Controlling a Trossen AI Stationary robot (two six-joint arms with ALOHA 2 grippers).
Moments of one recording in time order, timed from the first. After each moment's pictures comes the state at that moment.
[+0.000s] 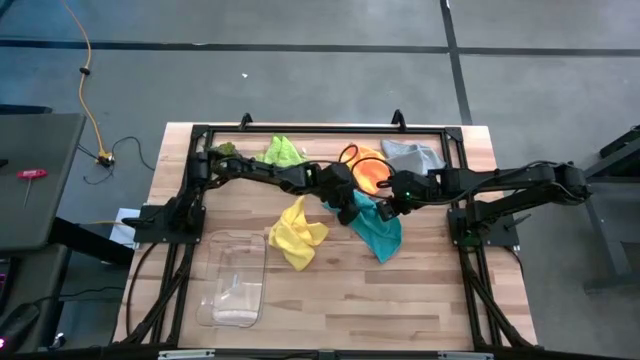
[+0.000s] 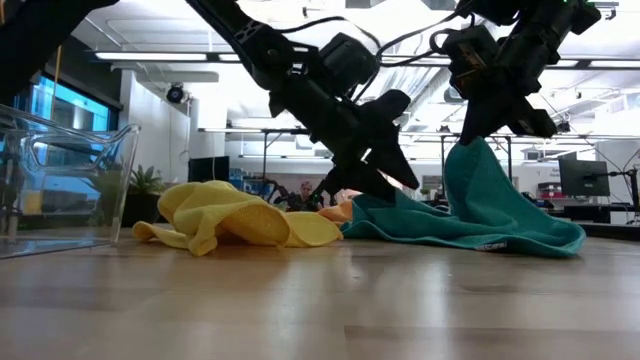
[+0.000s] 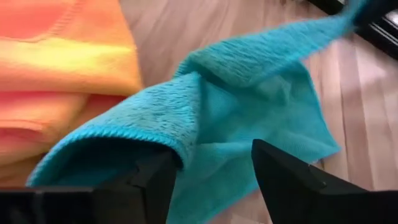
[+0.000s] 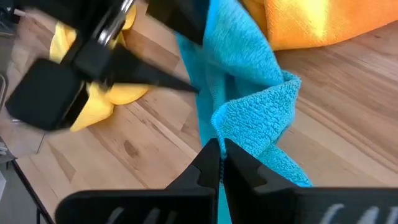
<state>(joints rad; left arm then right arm) 0.28 2.11 1.40 -0.03 0.18 -0.34 -0.07 1.12 0.75 -0.56 0.00 1.00</state>
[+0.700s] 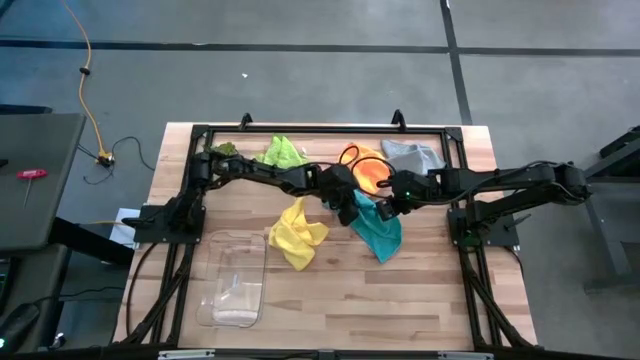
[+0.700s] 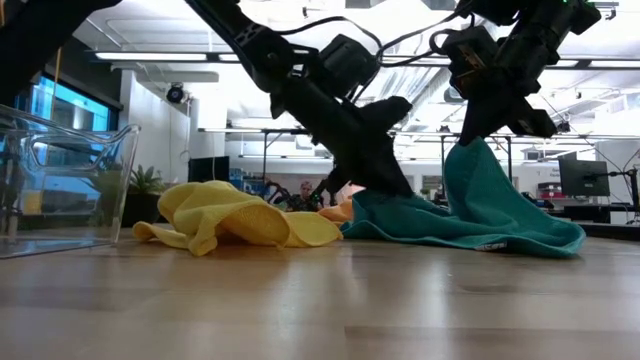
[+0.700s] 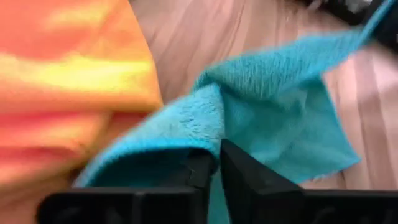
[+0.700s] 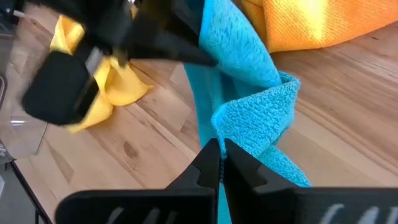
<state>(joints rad) 0.29 2.11 1.40 0.00 0.14 -0.31 -0.07 1.12 0.75 -0.56 0.00 1.00</state>
